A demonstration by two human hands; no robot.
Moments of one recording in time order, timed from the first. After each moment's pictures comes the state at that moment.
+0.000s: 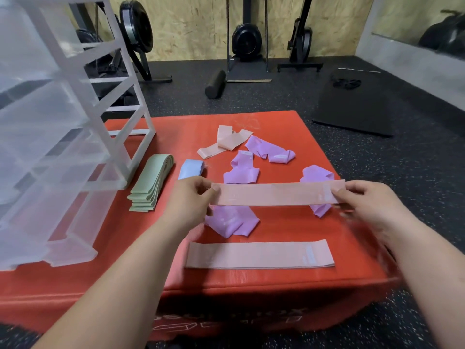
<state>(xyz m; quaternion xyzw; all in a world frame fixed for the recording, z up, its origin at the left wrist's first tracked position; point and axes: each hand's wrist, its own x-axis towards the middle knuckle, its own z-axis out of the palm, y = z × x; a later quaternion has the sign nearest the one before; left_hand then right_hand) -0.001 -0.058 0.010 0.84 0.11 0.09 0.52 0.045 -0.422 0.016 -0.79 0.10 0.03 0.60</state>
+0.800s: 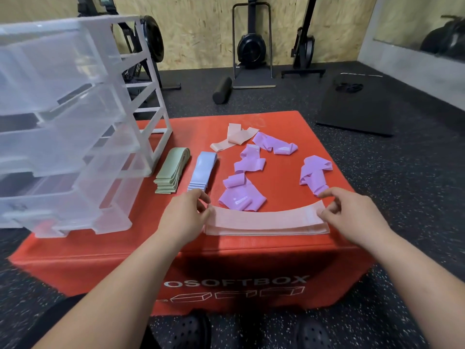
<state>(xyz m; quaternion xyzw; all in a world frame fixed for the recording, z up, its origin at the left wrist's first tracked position) -0.098 -0.027 -0.003 0.95 0.08 0.11 0.27 -0.050 -0.403 0.009 -0.96 -0.07 -0.04 0.27</state>
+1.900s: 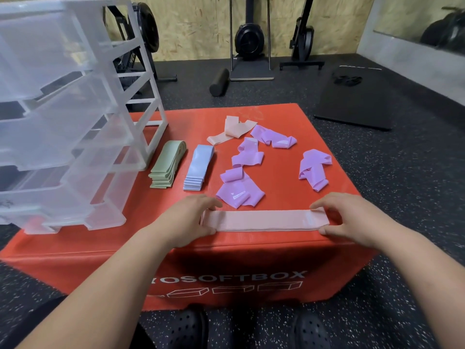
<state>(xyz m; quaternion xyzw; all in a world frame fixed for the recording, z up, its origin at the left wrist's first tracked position) -0.089 -0.008 -0.023 0.97 -0.14 0.01 0.17 -0.029 -0.430 -0.011 -0.96 -0.24 0.05 0.11</state>
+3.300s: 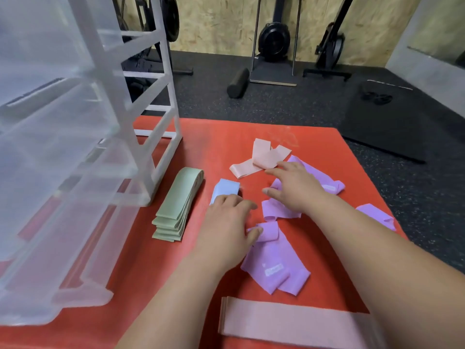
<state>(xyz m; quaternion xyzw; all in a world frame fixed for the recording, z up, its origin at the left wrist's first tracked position) 0.047 -0.013 -0.025 0.96 -0.03 0.15 0.21 0.208 -0.187 0.003 -0.97 -0.23 0.03 0.06</state>
